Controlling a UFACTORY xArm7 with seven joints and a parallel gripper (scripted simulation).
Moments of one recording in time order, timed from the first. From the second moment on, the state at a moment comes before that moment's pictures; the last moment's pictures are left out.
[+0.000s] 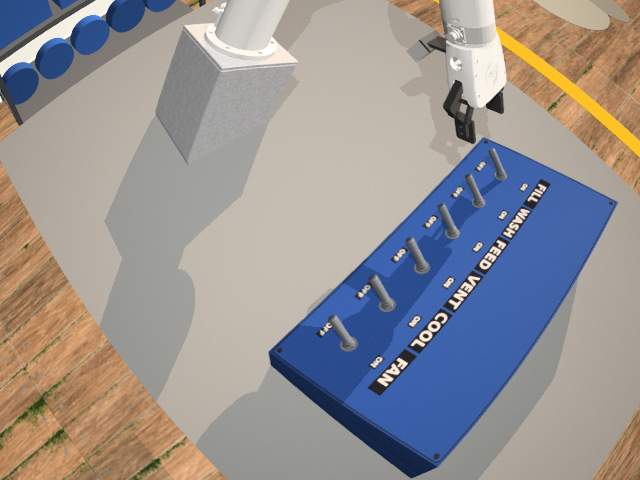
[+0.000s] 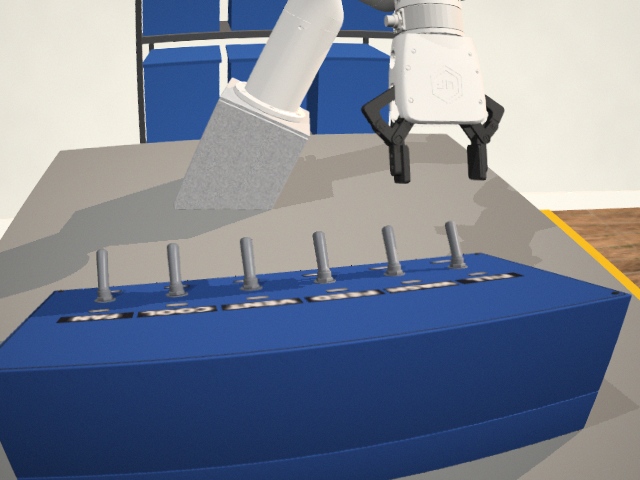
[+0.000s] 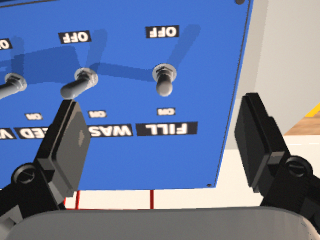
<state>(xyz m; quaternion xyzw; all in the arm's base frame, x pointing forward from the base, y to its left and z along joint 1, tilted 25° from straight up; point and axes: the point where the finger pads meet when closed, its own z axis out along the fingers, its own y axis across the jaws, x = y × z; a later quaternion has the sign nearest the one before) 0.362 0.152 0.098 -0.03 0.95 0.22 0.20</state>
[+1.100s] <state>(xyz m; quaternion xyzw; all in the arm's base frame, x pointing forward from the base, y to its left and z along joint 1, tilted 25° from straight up) 0.363 0.150 0.097 -0.03 0.95 0.22 0.20</state>
